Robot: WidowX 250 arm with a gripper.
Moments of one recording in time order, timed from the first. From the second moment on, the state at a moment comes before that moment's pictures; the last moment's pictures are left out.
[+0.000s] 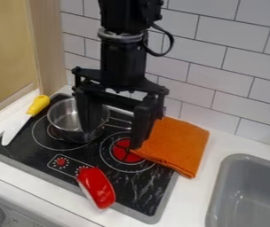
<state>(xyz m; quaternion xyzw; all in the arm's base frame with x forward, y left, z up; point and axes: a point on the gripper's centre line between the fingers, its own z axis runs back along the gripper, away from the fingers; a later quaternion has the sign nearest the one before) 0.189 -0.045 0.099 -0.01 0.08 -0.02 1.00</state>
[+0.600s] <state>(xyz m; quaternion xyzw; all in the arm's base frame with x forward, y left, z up) 0.174 -0.027 0.059 0.04 0.08 0.18 0.98</state>
